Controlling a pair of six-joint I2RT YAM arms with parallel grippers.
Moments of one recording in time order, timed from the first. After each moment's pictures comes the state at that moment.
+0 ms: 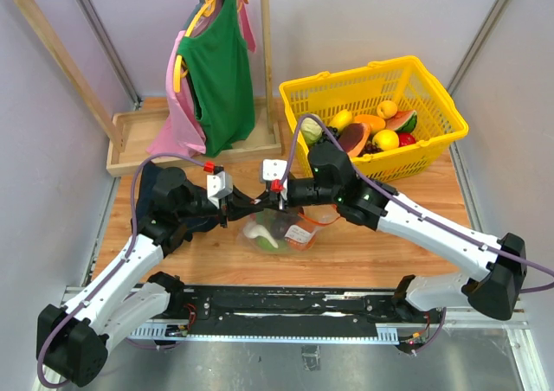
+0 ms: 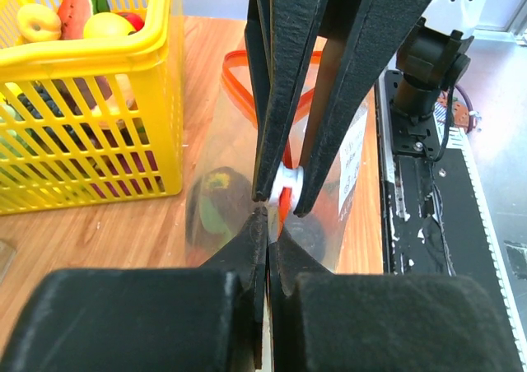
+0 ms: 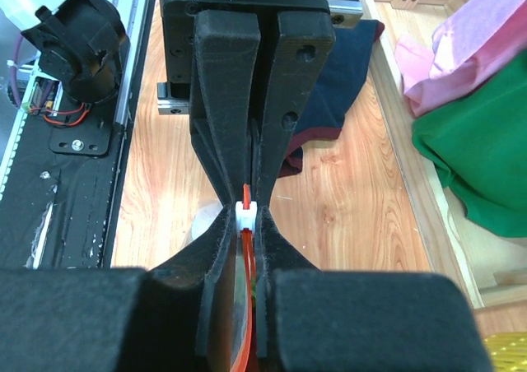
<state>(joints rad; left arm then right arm) -0.41 0.84 0.56 0.17 1.00 0.10 0.97 1.29 1.17 -0.23 -0.51 -0.41</state>
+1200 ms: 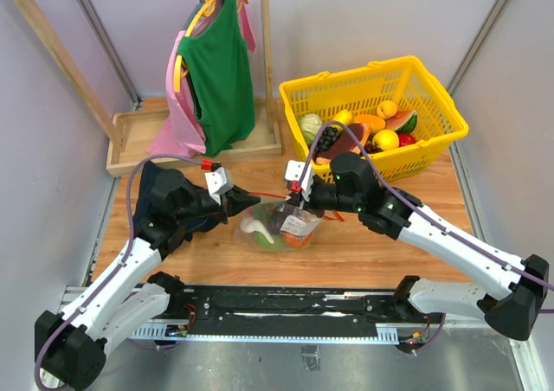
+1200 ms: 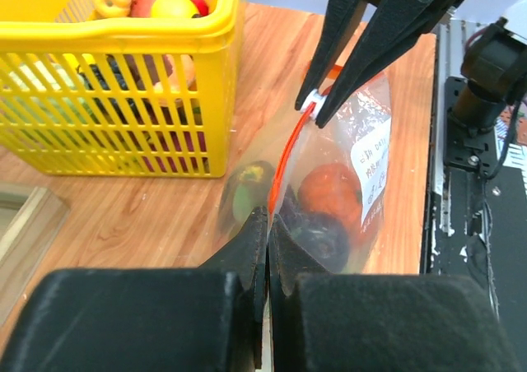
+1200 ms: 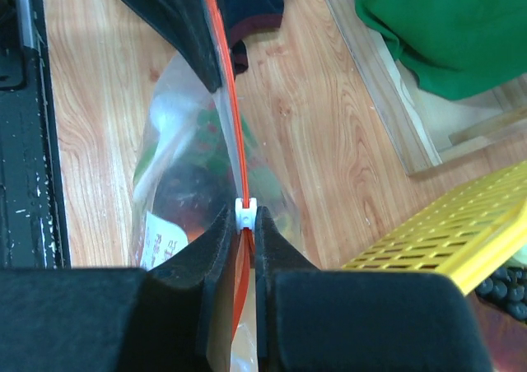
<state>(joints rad) -0.42 0.80 0.57 0.13 0.82 0.11 0.90 1.13 1.05 -0.36 -0.29 -0.43</state>
